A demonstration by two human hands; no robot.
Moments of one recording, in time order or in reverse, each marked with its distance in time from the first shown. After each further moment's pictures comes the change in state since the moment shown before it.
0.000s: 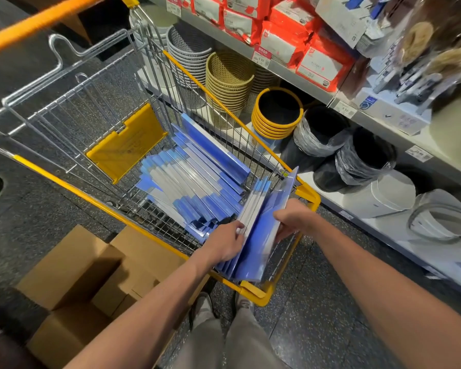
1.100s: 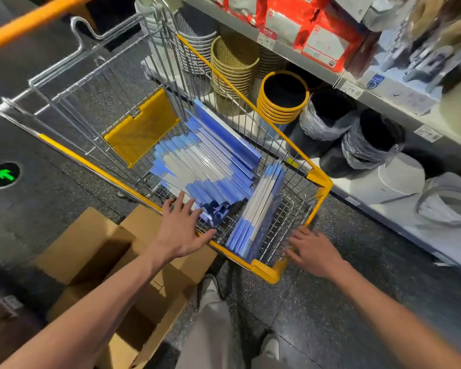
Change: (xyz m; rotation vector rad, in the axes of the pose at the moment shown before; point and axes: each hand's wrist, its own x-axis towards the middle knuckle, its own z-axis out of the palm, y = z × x) left_hand -0.075 -0.078 -0.021 0.831 0.203 -0.031; right_hand 0.000 0.169 0.038 -1.075 0.147 -0.553
